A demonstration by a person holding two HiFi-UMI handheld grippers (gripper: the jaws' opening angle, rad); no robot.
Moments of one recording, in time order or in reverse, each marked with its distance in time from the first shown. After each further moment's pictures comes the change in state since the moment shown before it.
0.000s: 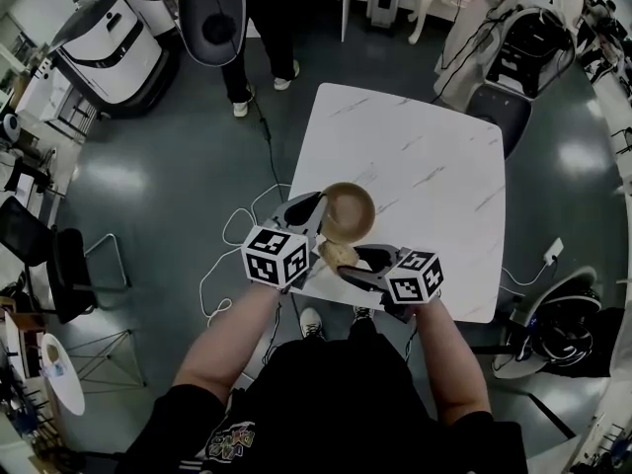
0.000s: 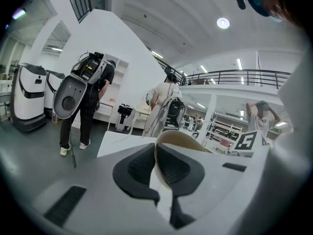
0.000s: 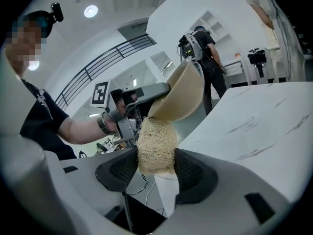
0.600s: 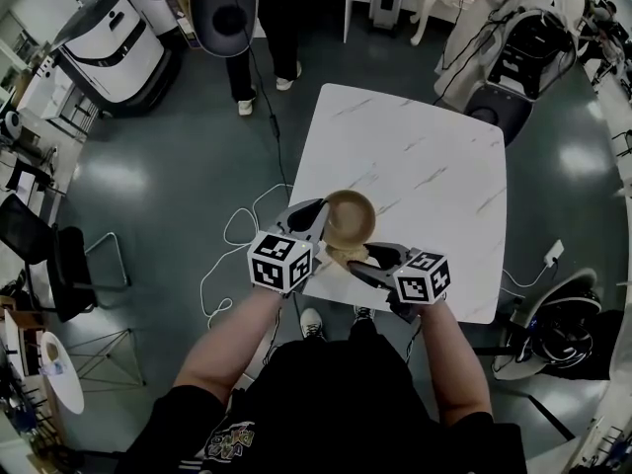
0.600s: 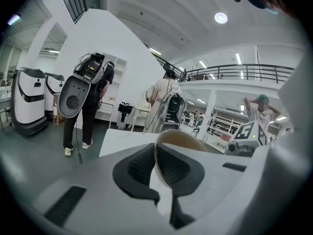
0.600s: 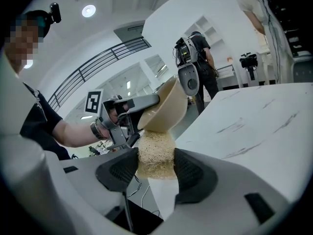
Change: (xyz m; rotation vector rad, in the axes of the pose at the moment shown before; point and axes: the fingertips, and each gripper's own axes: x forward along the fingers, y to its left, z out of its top) left arm -0.005 -0.001 -0.017 0.044 0.037 0.013; right arm -0.013 -0.016 0.000 0.024 -0.031 -0.082
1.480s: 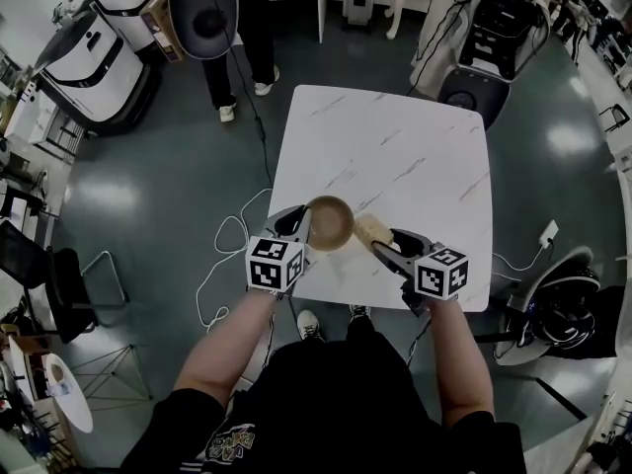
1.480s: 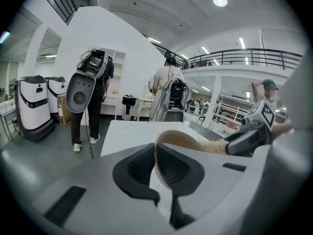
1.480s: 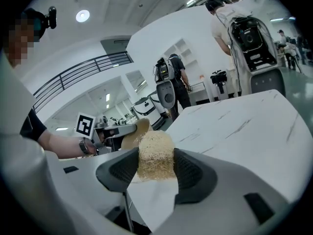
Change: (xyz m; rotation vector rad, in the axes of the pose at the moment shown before) left arm 0.021 0.002 -0.037 0.057 0.122 0.082; right arm -0.084 -0.063 0.008 0.081 -0.187 -0.262
